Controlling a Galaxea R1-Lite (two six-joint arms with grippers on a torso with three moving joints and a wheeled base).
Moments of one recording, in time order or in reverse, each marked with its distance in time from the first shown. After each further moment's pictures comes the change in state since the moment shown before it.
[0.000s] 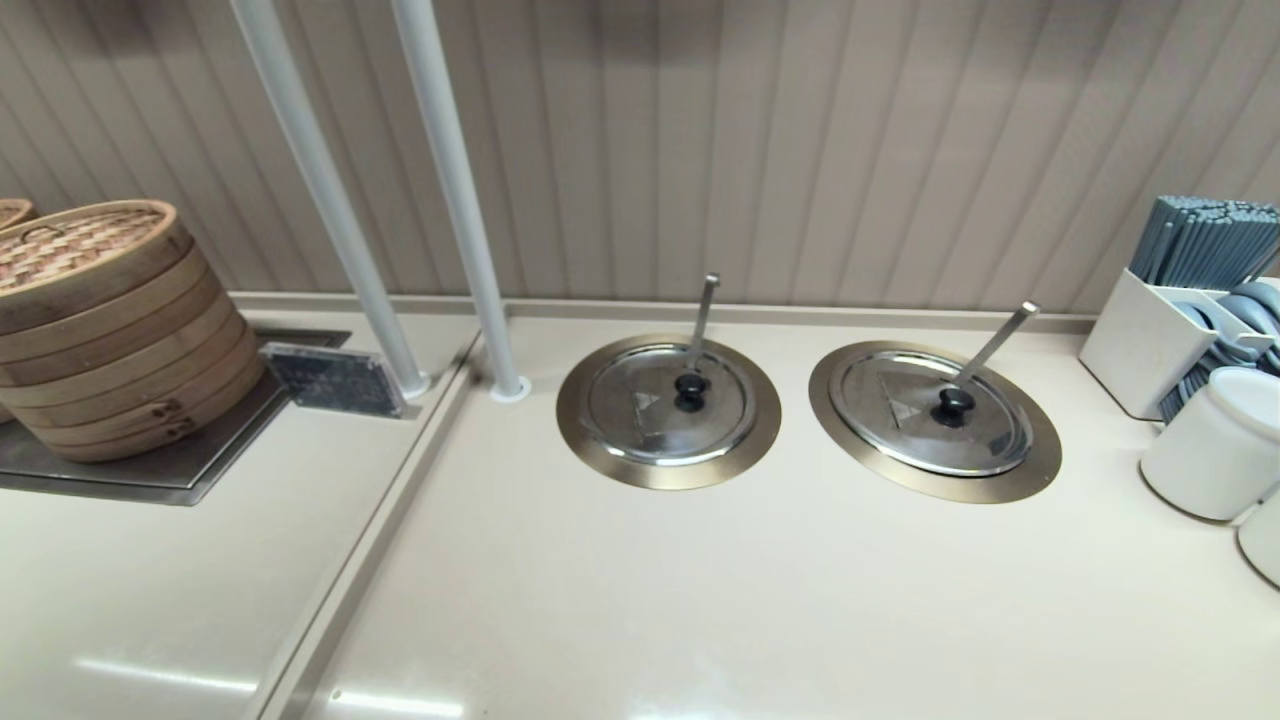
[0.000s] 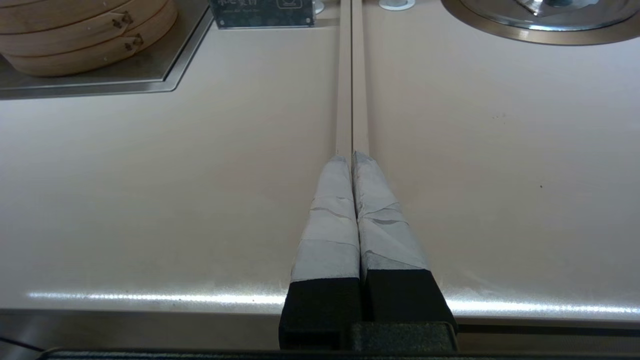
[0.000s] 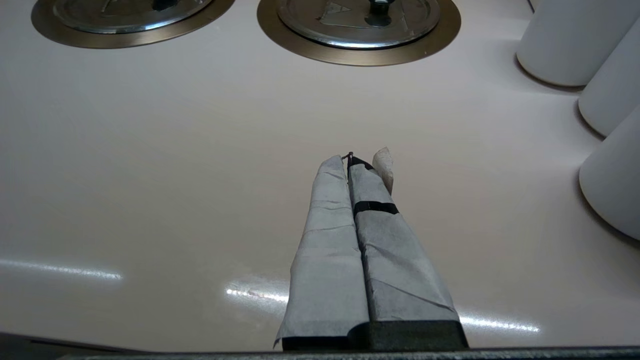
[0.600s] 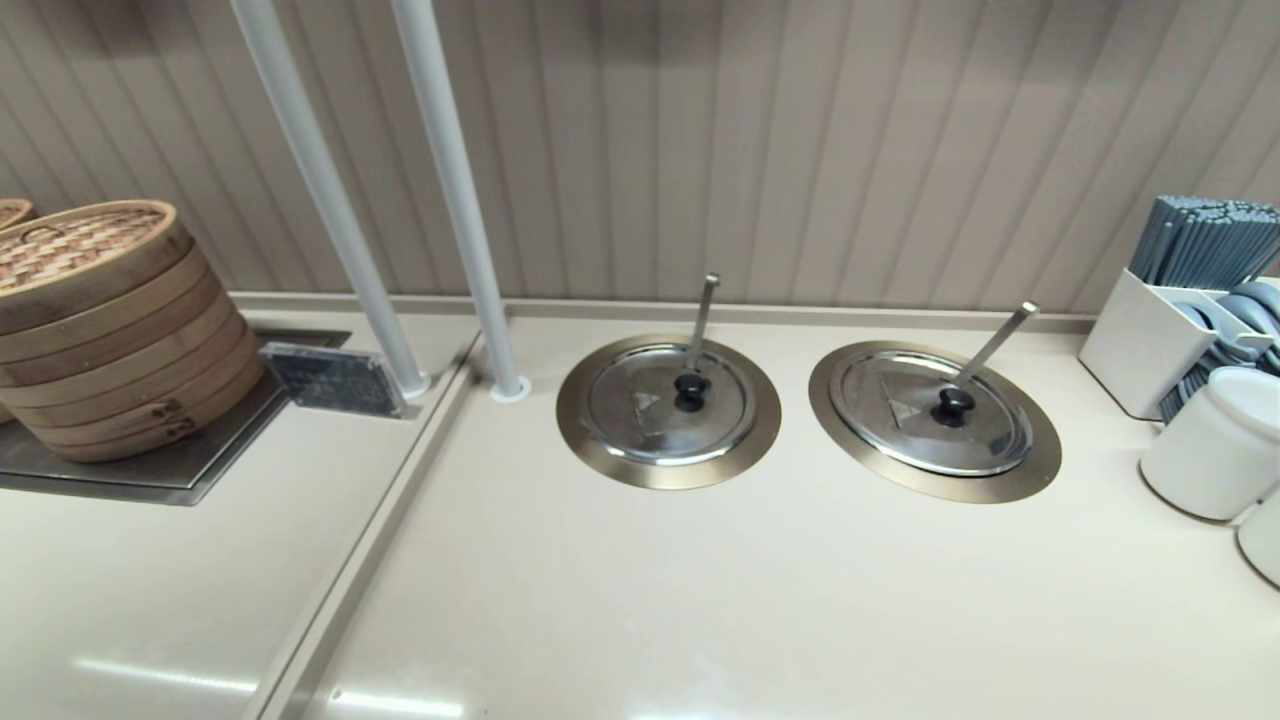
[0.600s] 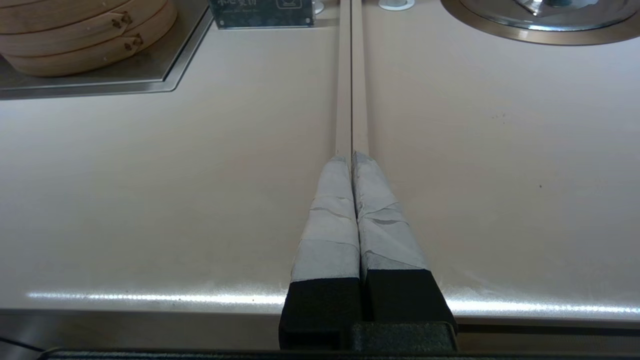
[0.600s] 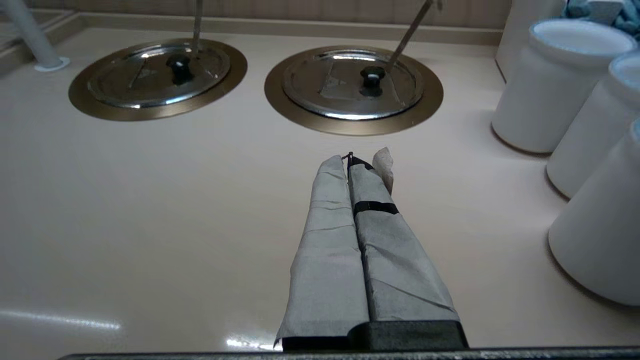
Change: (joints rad) left arm 0.000 0.000 0.000 0.000 0.000 0.000; right arm 0.000 0.059 -0.139 -0.052 -0.002 0.014
